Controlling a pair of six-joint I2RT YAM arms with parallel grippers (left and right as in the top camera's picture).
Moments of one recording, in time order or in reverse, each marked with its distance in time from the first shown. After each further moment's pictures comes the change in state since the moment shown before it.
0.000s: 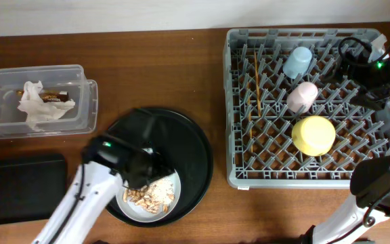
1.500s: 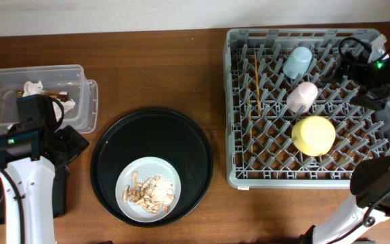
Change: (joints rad) left arm 0.692 0.000 0.132 -0.064 -0.433 0.241; right arm 0.000 0.000 0.000 0.000 0.000 0.000
